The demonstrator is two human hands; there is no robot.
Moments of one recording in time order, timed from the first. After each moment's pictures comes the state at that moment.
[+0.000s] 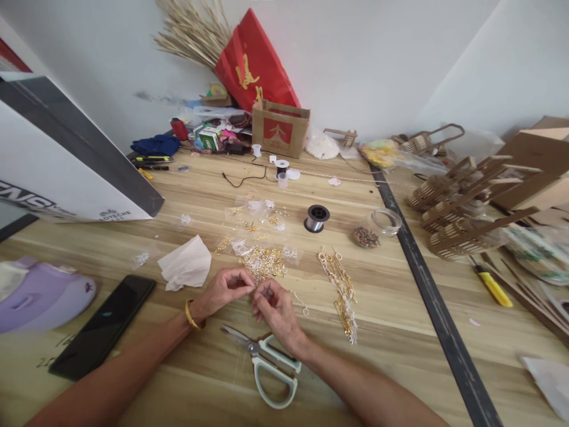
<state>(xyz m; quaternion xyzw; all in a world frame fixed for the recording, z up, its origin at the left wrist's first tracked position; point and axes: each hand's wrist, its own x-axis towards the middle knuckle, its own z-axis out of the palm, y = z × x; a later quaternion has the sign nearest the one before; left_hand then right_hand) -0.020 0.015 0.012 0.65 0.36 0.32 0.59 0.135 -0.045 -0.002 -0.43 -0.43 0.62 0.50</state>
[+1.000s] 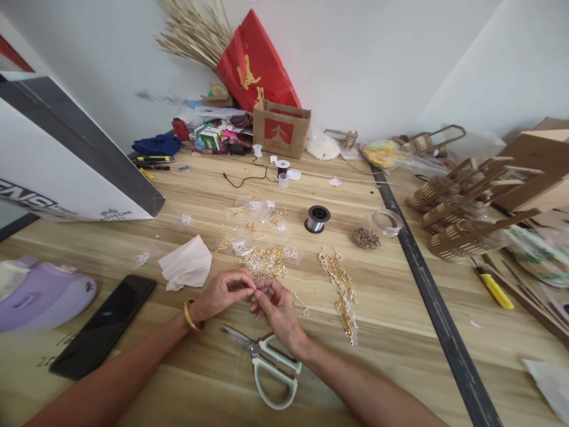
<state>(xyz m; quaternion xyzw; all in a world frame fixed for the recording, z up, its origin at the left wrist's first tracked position) -0.021 0.012 0.020 0.73 0.36 0.31 0.49 0.134 -0.041 0.000 -0.42 -0.40 0.64 0.50</state>
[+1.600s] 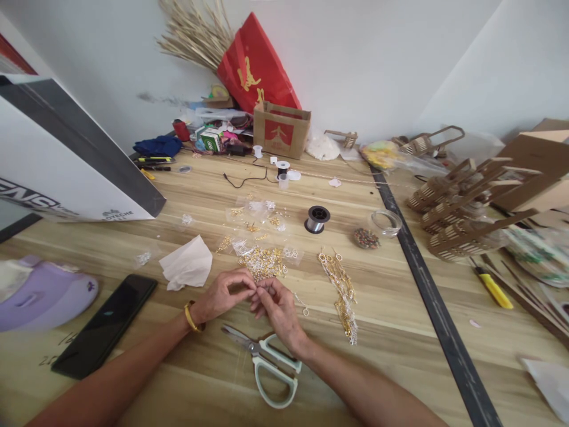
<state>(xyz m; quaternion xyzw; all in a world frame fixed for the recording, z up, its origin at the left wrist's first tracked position) -0.021 0.012 0.015 0.77 0.33 0.32 0.44 0.135 -0.042 -0.003 -0.42 -0.41 0.63 0.51</state>
